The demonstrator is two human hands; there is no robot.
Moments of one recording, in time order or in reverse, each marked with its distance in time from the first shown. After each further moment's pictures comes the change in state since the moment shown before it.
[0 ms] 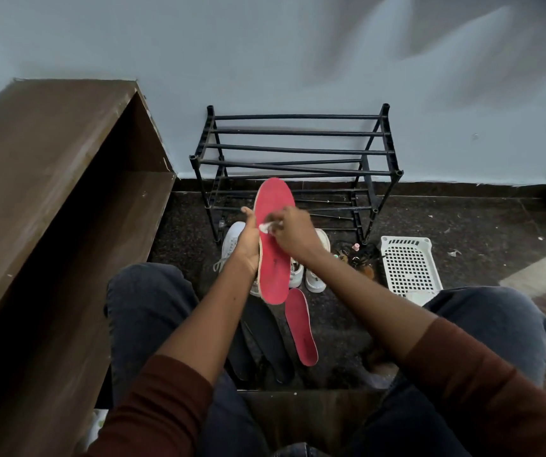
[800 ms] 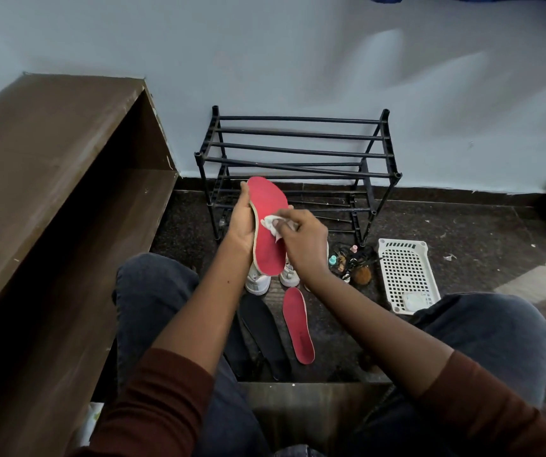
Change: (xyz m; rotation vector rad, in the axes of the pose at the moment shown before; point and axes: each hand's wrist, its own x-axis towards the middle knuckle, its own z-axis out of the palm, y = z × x) left_hand -0.027 0.028 0.013 -0.126 -0.142 0.039; right_hand -0.052 -0.034 -0.018 0.421 0.252 0.204
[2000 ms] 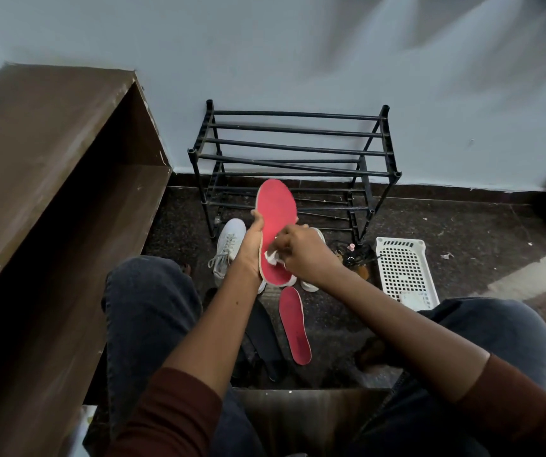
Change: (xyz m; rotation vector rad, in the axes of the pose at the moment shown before) left_hand 0.002 -0.036 -0.003 0.095 0.124 -0.080; right_hand 0.014 0.018 -0.017 -0.481 -0.496 -0.305
